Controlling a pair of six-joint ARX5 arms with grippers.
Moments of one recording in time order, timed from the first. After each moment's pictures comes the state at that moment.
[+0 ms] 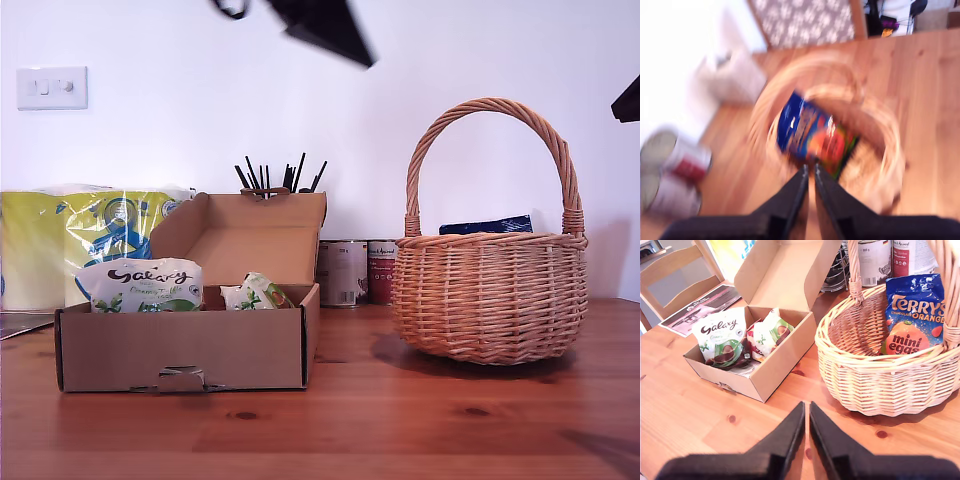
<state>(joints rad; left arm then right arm) -0.60 1.75 1.72 -0.61 0.35 0.58 0.17 0.49 0.42 -0.31 -0.43 0.05</state>
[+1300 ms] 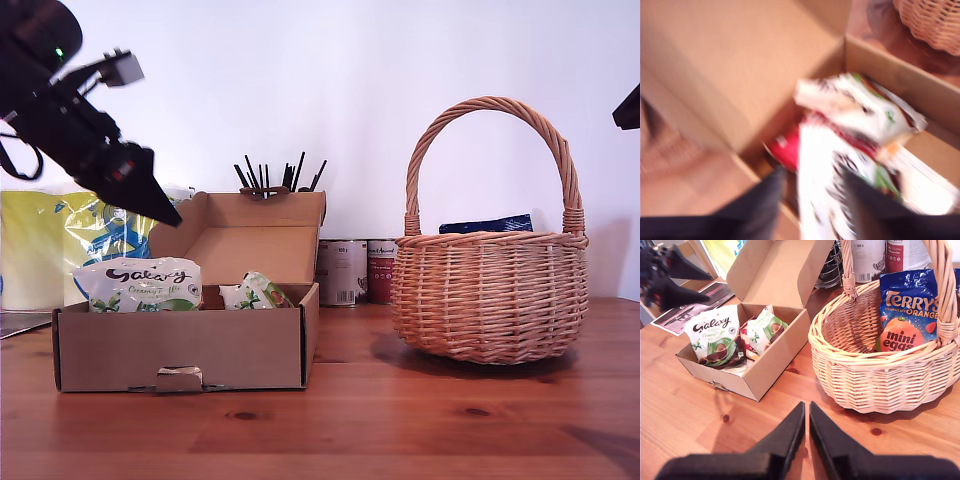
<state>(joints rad) -0.16 1.68 1.16 -0.19 0.45 0.64 0.17 0.50 0.42 -0.31 -0.41 0.05</state>
